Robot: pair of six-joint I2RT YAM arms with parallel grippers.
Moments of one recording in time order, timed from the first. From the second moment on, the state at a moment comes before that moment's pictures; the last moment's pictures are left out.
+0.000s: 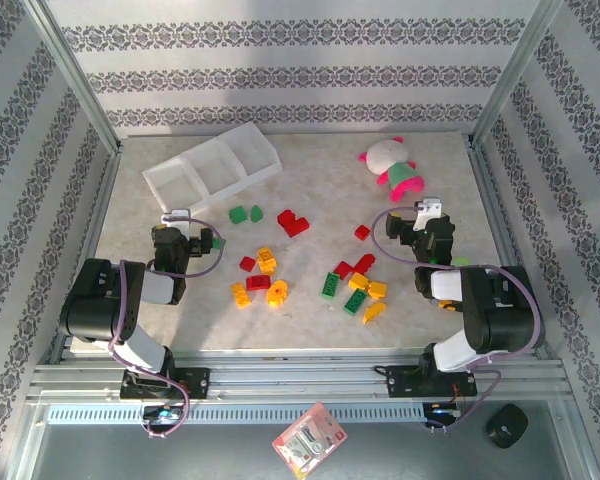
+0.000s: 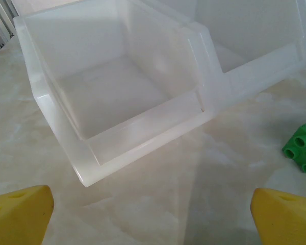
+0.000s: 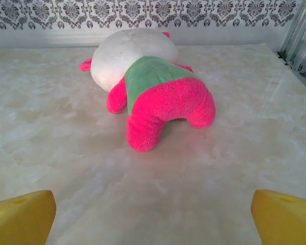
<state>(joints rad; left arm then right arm) -0.02 1.60 0.36 0.84 -0.15 0.00 0.00 1.52 0.39 0.82 0.00 0.03</state>
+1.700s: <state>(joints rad) -0.16 1.19 0.74 0.12 -0.40 -0.26 0.44 1.02 0.51 0.27 0.03 0.06</state>
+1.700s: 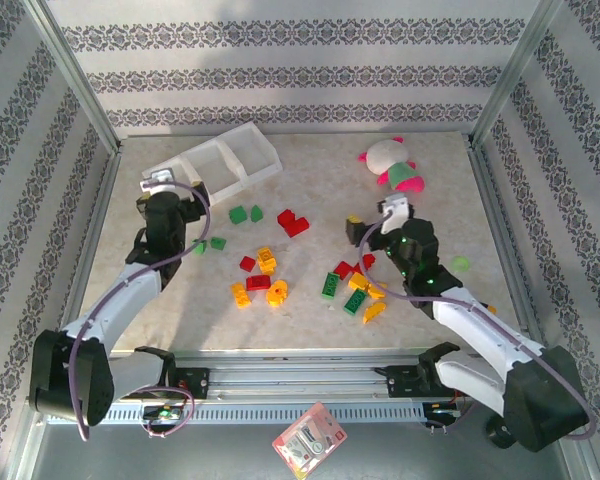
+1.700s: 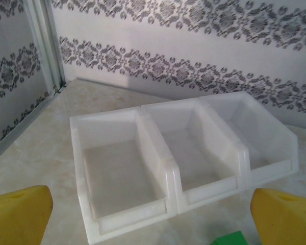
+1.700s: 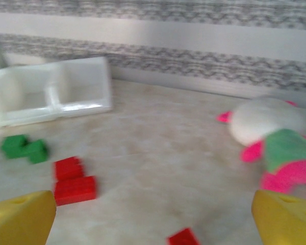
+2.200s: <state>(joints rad) -0.14 1.73 1.21 -0.19 -0.46 -0.43 0.71 1.22 0.73 0.17 -0.05 0.05</state>
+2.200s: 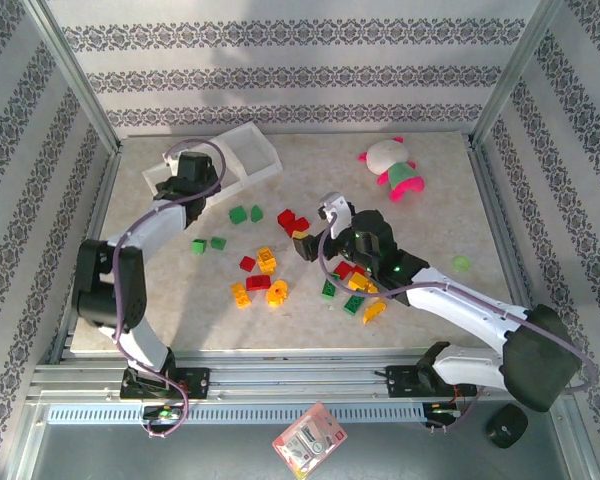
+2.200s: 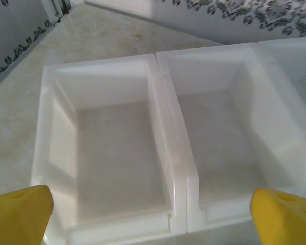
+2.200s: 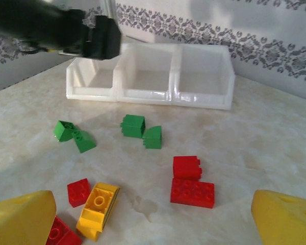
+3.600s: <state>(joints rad) -0.14 2.06 1.54 -0.38 -0.13 -0.37 0.72 1.22 0.70 0.19 -0.08 0.15</state>
